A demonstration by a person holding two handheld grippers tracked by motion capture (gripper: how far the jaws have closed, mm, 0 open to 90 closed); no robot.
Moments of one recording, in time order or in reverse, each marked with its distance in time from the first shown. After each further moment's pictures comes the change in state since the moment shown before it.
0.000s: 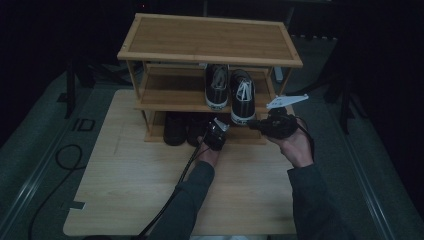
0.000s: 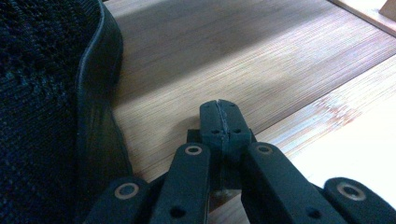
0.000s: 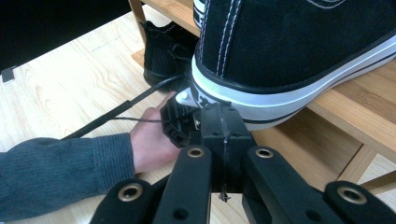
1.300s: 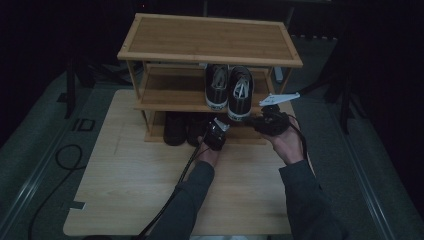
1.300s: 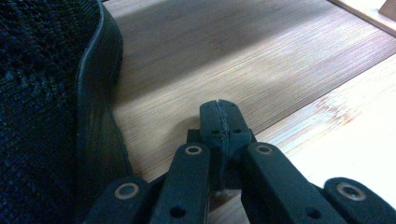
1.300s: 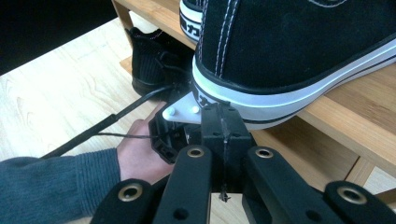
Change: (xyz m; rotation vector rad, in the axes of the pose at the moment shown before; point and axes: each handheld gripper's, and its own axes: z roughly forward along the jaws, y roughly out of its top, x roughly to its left) left arm 0.000 0.000 0.000 0.000 -0.001 0.001; right arm -0.002 0.005 0.022 -0.012 -0.031 0.021
